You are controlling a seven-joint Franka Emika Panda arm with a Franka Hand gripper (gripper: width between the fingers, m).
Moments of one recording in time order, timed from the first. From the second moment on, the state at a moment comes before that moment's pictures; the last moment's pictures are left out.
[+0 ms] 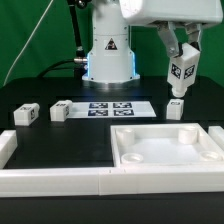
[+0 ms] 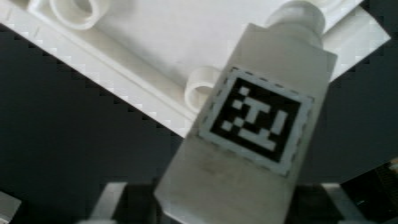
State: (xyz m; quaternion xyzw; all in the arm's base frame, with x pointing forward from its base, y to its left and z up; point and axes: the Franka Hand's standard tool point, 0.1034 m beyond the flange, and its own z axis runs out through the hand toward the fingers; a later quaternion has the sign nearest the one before) arm 0.558 0.077 0.162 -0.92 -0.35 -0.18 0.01
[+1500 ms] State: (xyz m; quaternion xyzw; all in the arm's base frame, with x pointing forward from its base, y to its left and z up) arm 0.625 0.057 0.139 -0.87 -0.40 -0.28 -0.05
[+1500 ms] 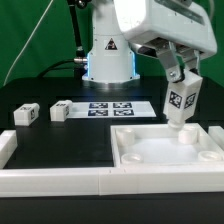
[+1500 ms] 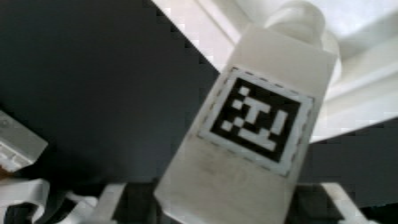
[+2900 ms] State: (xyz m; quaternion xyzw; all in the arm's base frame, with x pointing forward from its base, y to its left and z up) arm 0.622 0.092 0.118 -0.88 -0.37 -0.31 -0.02
